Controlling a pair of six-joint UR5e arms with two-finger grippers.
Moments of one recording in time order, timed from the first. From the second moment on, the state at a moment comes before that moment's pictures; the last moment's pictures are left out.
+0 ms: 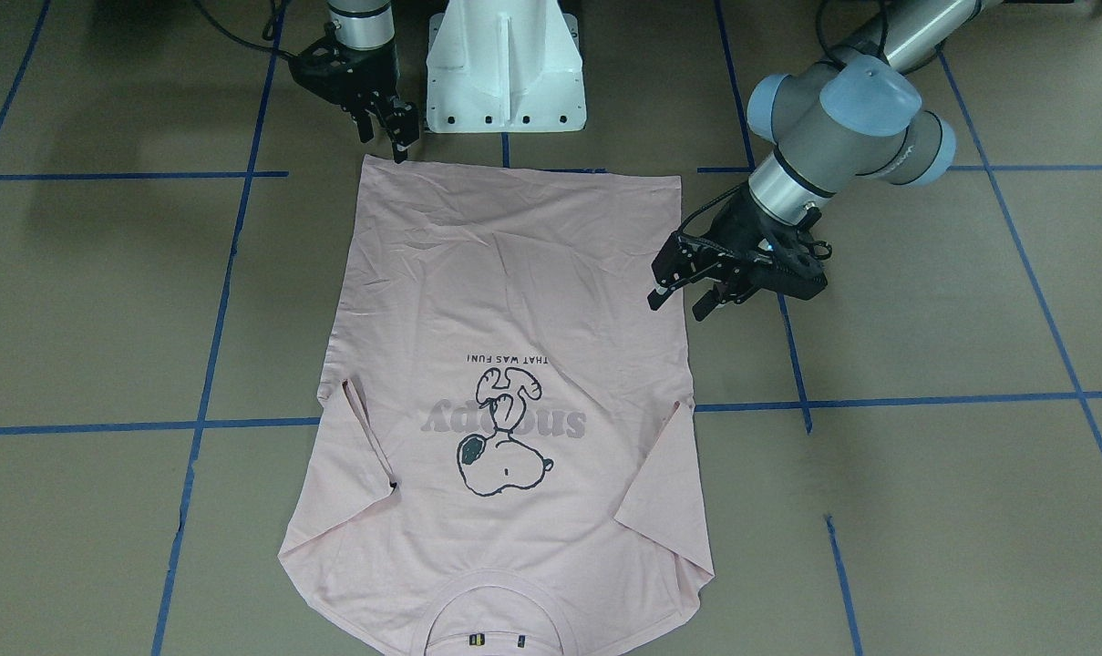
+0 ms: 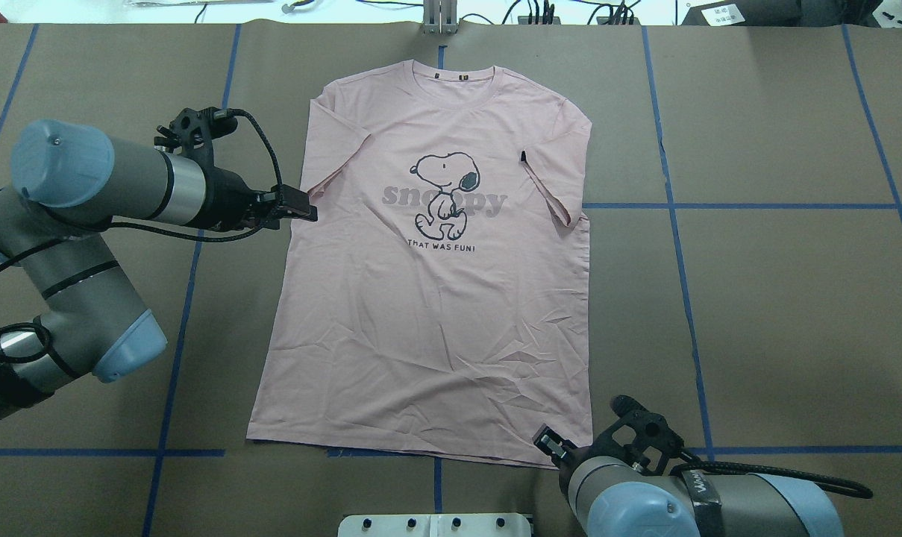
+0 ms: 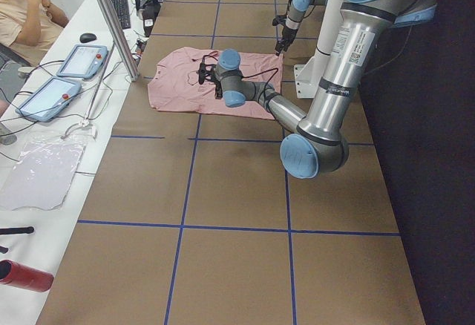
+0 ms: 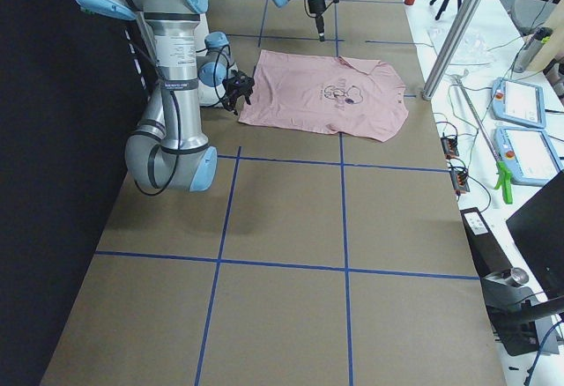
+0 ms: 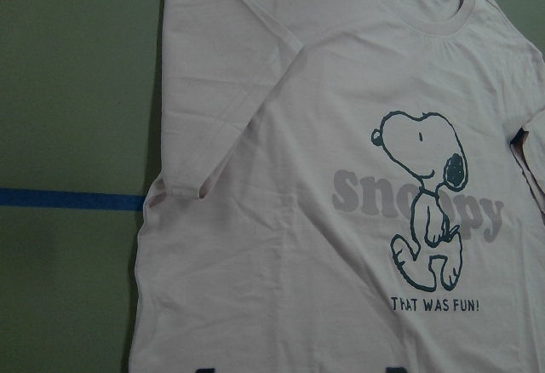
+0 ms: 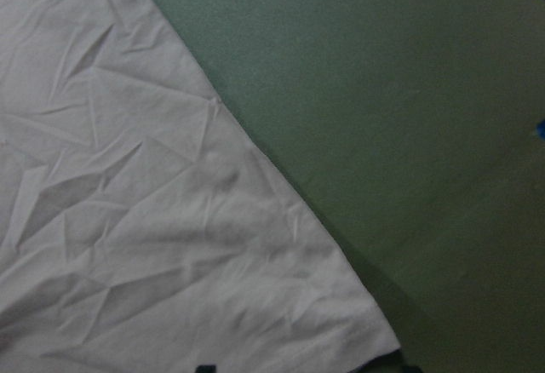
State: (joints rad) left arm -0.73 -1.94 -1.67 -2.34 -2.00 -1.31; right arm 0.02 -1.33 2.11 -1.63 1.38 2.28
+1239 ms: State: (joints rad) left arm -0.73 -1.94 -1.67 -2.34 -2.00 -1.31; right arm 0.02 -1.36 2.08 -1.64 1.39 2.28
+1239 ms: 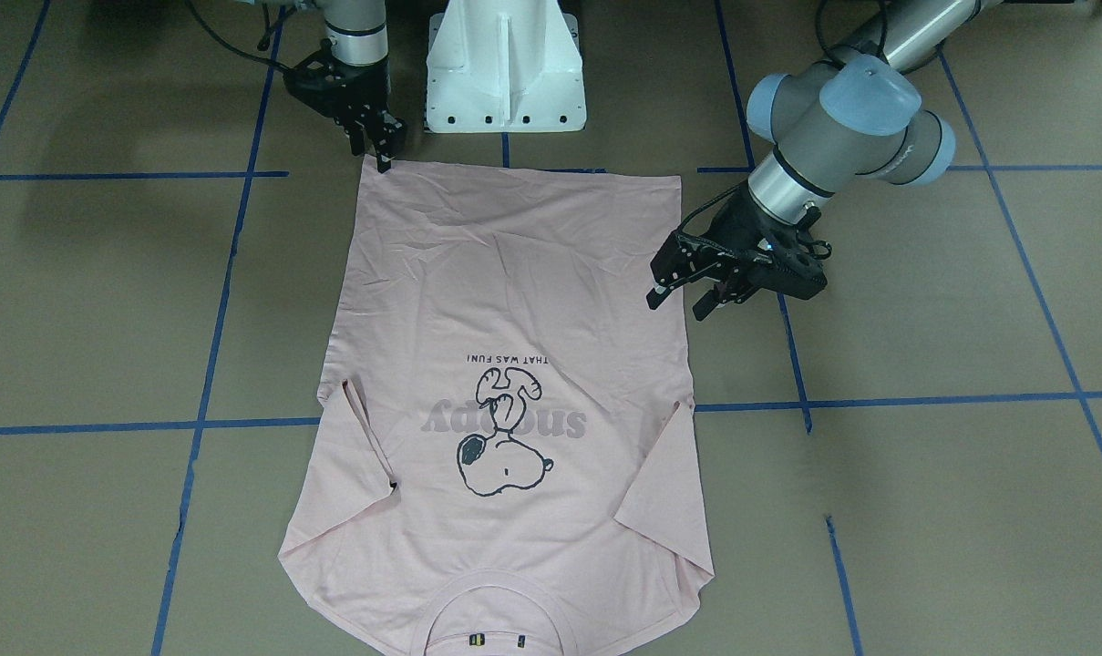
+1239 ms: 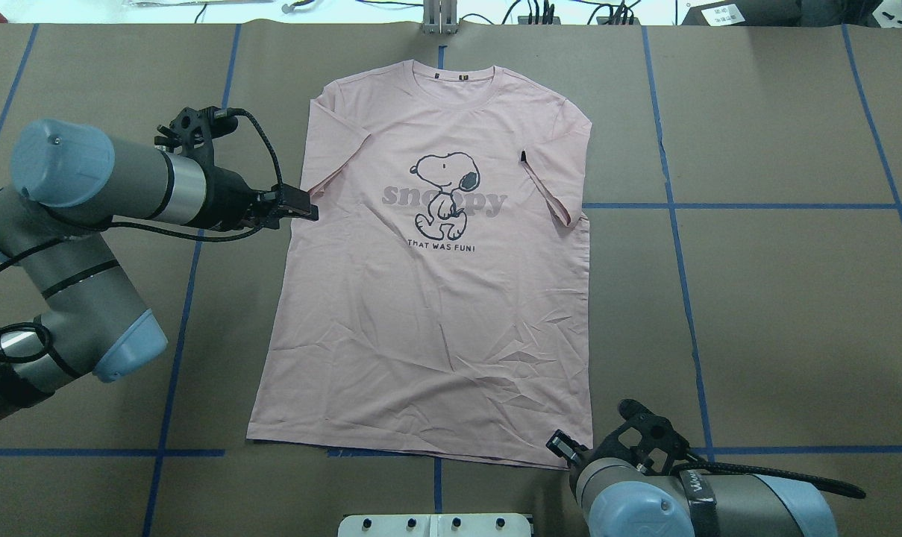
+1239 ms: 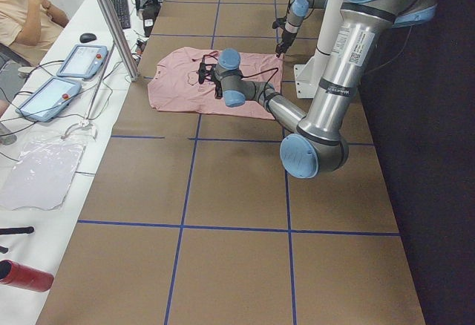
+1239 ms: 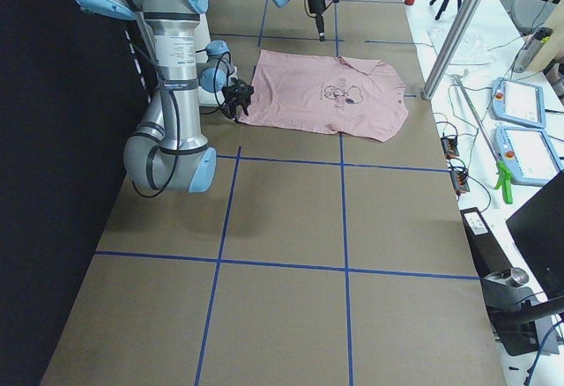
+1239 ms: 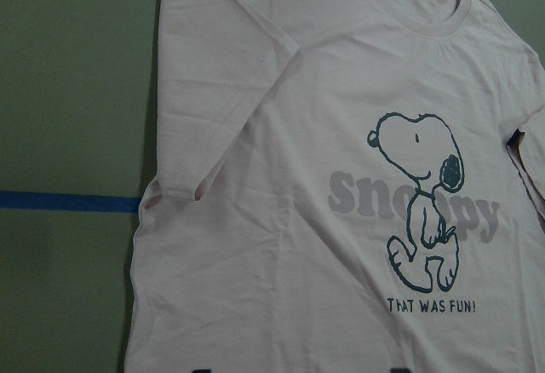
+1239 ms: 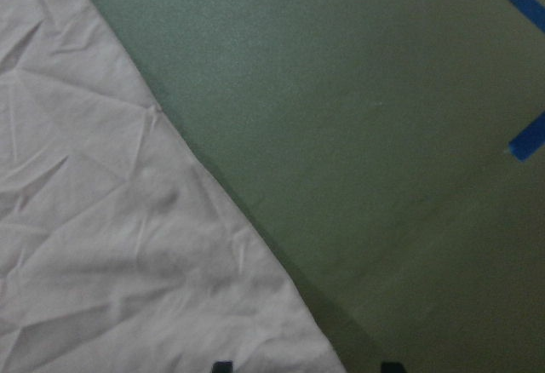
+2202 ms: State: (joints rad) left arm -0.72 -1.85 -1.83 -2.29 -1.96 -1.44; right arm 0.02 -1.36 2.11 -1.63 1.39 2.28
